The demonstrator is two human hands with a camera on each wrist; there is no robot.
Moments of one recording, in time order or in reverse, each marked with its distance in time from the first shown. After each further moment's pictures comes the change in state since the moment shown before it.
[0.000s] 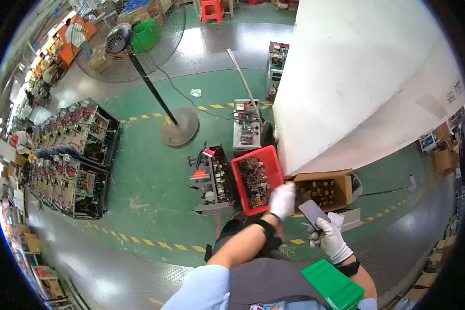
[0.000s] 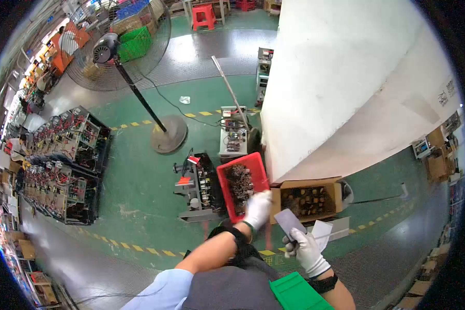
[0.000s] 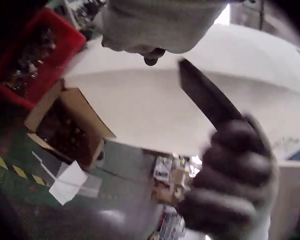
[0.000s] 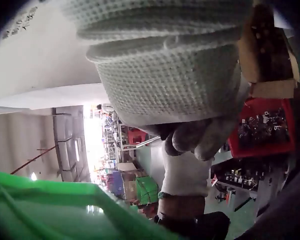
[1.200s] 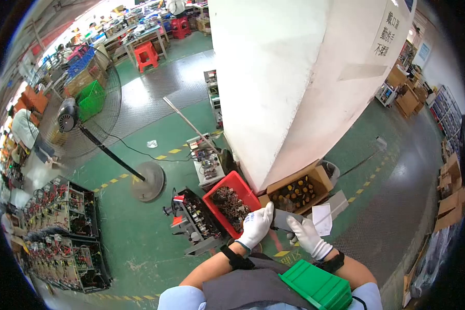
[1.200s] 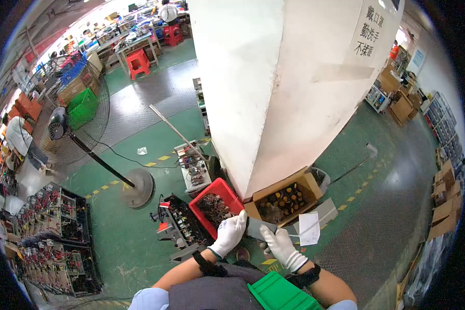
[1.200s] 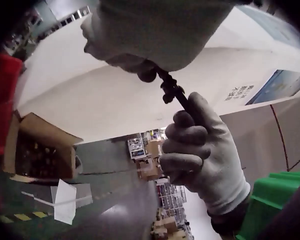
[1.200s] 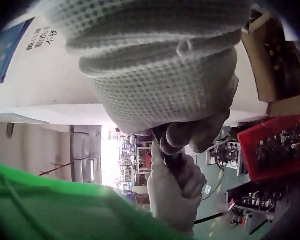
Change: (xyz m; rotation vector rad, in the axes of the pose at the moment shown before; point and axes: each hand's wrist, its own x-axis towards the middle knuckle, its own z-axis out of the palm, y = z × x) left_hand -0.010 0.059 -0.092 -0.273 -0.310 -0.091; right_hand 0.002 0.004 0.017 -0.035 0.140 -0.259
